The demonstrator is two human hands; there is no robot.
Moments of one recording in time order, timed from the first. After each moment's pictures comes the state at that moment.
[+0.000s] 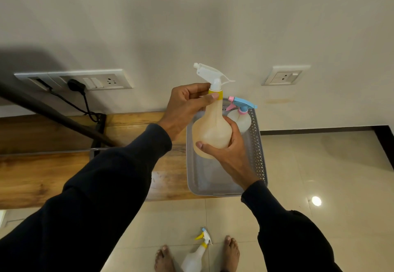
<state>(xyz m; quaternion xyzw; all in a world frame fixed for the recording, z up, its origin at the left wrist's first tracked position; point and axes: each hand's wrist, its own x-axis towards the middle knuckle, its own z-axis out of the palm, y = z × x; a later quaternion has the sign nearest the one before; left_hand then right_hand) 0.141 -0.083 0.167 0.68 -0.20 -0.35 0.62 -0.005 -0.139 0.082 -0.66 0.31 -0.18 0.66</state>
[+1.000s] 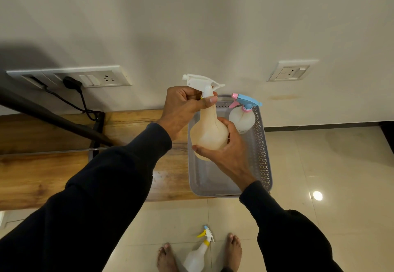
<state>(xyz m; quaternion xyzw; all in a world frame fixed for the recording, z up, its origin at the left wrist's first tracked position) 0.158 -0.084 0.134 0.69 -0.20 -0.32 0.62 0.008 -0.138 0.064 -0.75 0.36 -0.15 0.53</state>
